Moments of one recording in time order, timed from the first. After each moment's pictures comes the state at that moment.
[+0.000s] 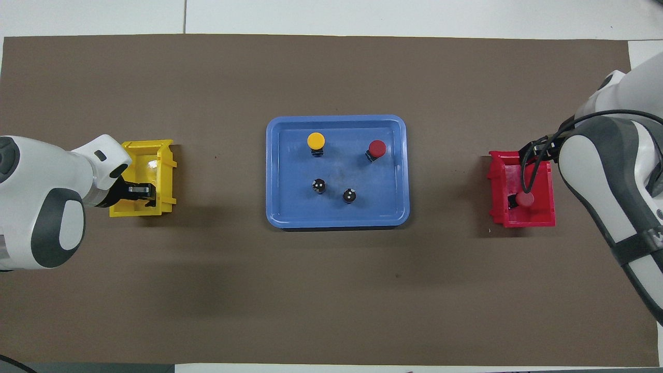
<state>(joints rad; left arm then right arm) -0.18 -0.02 0.09 -2.25 -0.01 2.23 0.02 -0.08 0.15 0.04 -1.88 0.00 1.91 -0.16</state>
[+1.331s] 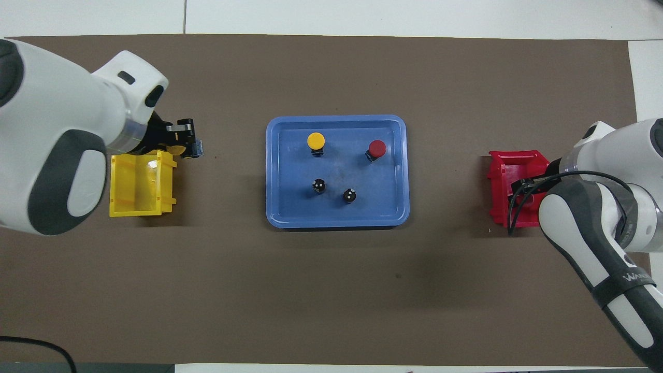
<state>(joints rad) -0.43 0.10 0.07 -1.74 -0.01 1.93 -0.40 -0.10 0.04 0.05 -2.19 0.00 2.19 -0.19</state>
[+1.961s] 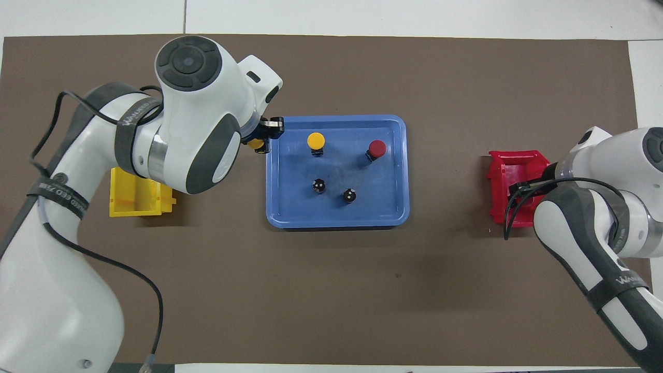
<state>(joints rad) -0.58 0.41 0.07 -1.50 -0.01 1.94 -0.49 -0.10 0.04 0.05 -2.23 0.00 2.23 -0.19</state>
